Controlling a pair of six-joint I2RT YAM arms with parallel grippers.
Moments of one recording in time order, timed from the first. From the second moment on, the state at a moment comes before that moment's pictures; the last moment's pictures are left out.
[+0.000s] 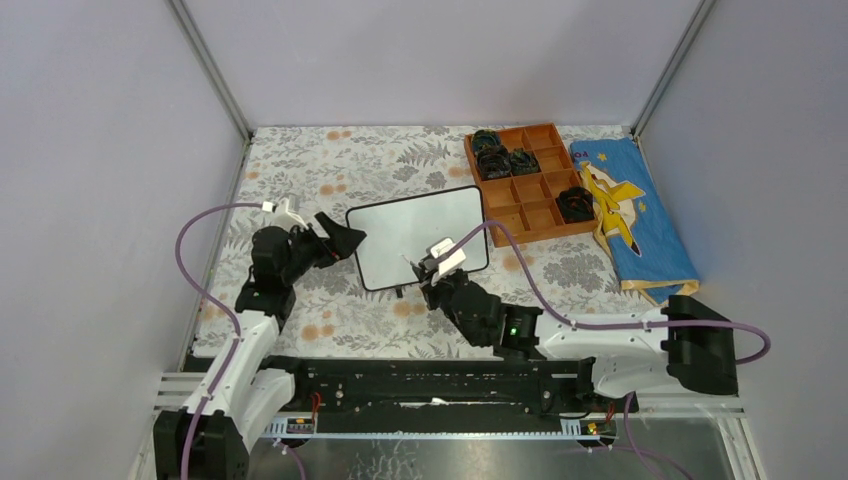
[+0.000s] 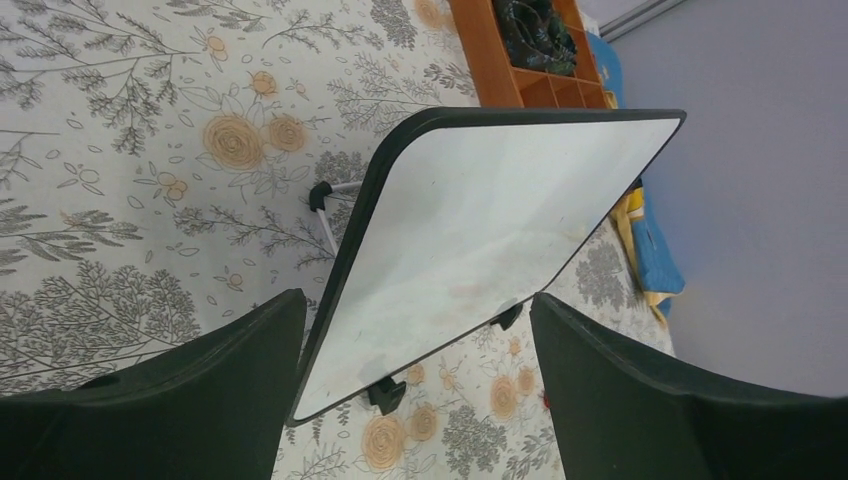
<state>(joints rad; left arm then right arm) -0.07 0.84 0.45 0.11 0.42 -0.67 1.32 1.31 0.71 0.45 0.69 0.10</state>
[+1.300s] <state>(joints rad) -0.48 1.47 1.40 -0.42 0.15 -0.10 1.32 0.73 0.66 -0.03 0.58 0.12</state>
